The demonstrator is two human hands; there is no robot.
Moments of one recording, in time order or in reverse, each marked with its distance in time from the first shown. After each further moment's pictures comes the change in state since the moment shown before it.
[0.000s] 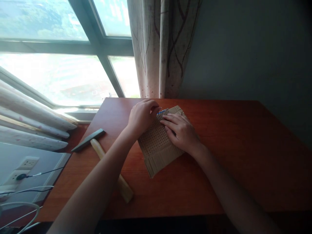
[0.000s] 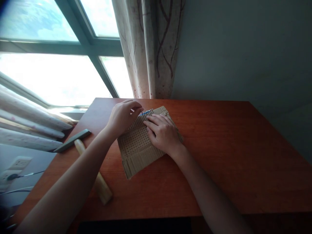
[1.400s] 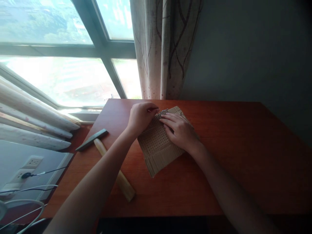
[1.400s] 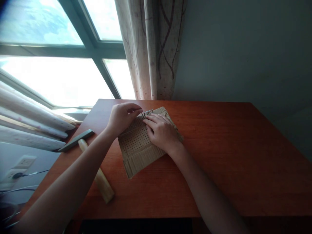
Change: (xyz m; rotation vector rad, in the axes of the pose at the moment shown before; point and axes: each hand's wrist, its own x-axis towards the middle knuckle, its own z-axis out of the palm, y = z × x) left_hand -0.004 -0.009 0.002 -0.195 0.102 -0.062; right_hand 0.013 -0.004 0.005 0.082 0.004 0.013
